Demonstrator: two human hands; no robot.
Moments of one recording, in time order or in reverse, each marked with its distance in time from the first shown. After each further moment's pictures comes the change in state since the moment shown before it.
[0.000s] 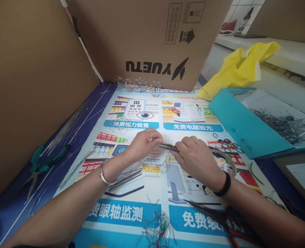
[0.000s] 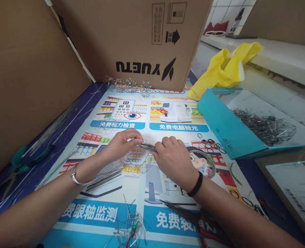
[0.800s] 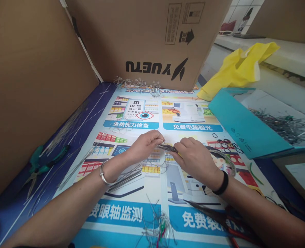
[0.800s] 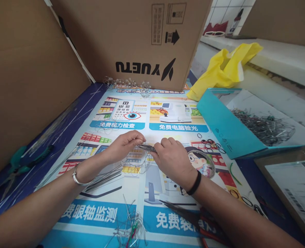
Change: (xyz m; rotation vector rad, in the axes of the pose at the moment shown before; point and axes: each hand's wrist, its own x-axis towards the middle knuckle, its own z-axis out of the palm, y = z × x) left_hand -0.003 0.001 0.002 -0.076 -0.091 -0.026; right_hand 0.000 0.001 0.005 0.050 -0.038 -0.020
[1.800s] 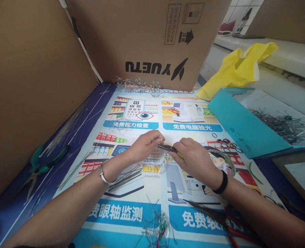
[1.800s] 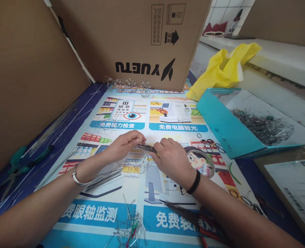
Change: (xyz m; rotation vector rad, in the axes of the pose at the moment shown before) left_hand 0.000 -0.001 -0.001 -0.063 -0.037 0.013; right_hand 0.000 0.000 0.000 0.096 -0.045 0.047
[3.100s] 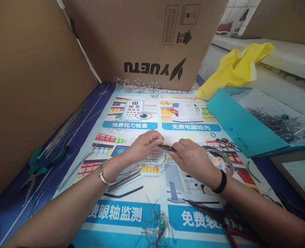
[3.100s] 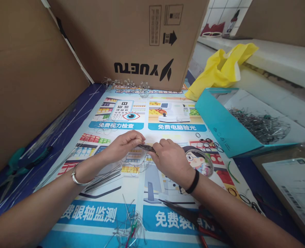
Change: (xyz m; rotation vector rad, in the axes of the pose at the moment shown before) left_hand 0.001 0.003 0.000 -0.001 0.008 -0.008; right_hand -0.001 -0.002 -0.002 -0.014 -0.021 0.032
